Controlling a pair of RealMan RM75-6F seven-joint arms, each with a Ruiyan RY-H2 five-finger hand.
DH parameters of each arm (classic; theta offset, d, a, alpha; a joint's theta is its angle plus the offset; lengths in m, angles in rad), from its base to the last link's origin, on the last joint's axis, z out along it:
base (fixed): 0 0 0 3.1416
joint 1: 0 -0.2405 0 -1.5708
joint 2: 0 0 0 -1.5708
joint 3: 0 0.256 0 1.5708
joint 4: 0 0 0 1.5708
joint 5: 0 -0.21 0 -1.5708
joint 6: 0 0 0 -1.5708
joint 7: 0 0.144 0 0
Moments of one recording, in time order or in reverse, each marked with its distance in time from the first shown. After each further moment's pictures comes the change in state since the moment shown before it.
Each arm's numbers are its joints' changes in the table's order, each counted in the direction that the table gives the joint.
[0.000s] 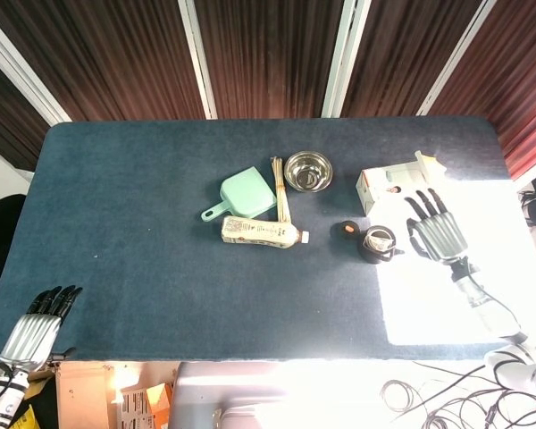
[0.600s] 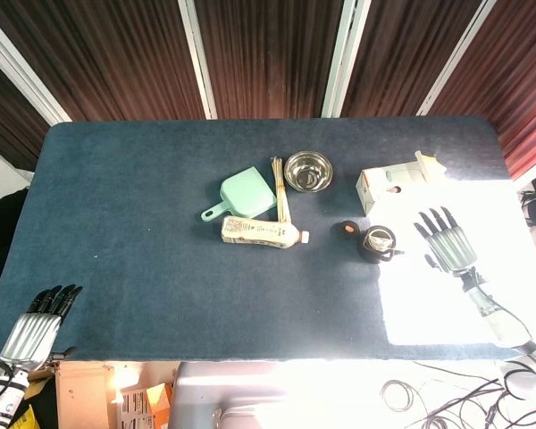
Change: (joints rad) left arm 0.003 -0.002 -0.001 0.003 0.000 0.002 0.001; right arm 0.034 0.014 -0.048 -0.069 -0.001 0.069 0.004
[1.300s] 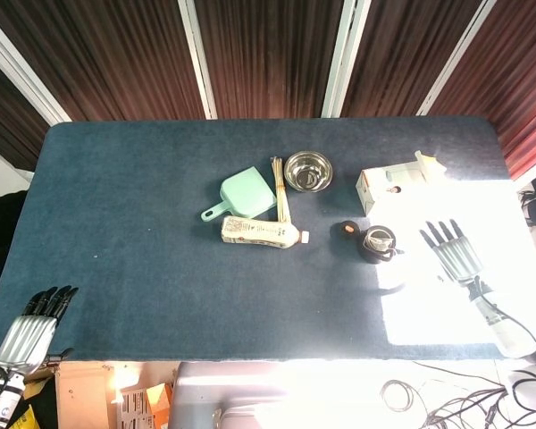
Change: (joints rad) left arm -0.017 -0.001 0.005 -0.004 -0.012 -0.030 -0.015; right arm 0.028 -0.043 -0.020 0.071 -0.015 0.033 -0.110
